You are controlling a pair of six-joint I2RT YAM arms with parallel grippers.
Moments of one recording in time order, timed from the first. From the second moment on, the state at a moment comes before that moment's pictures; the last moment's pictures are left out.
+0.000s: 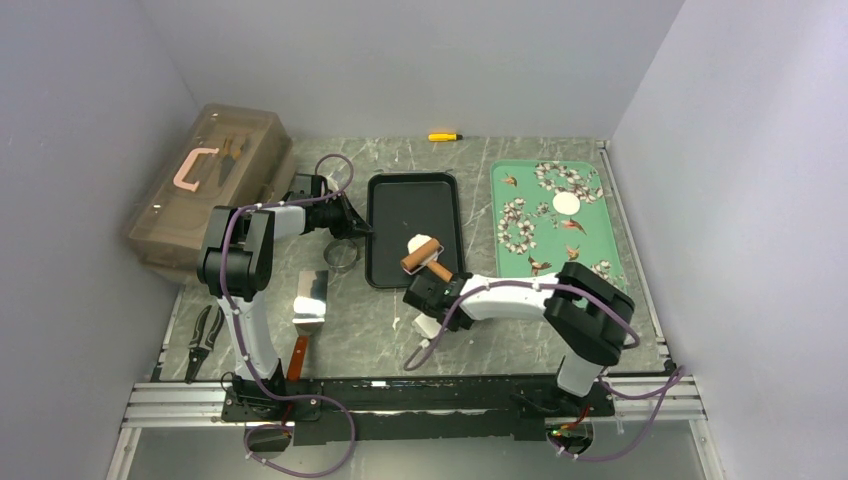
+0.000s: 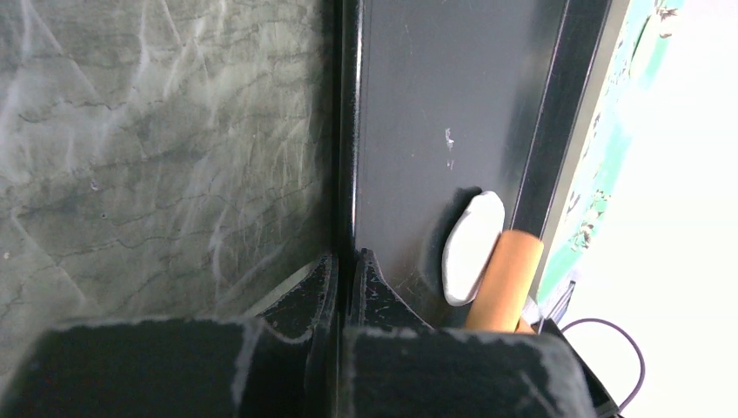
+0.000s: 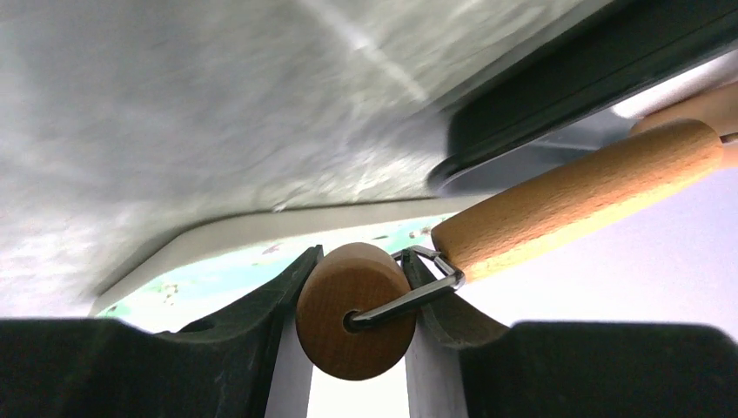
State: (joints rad) left arm -0.13 2.01 1.14 0.01 0.63 -0.62; right arm 1.05 1.73 0.95 -0.65 0.58 -1.23
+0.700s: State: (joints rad) left arm -0.13 2.01 1.16 -0.01 0.63 -0.58; right arm 1.03 1.74 1.05 -0.61 0.56 -1.20
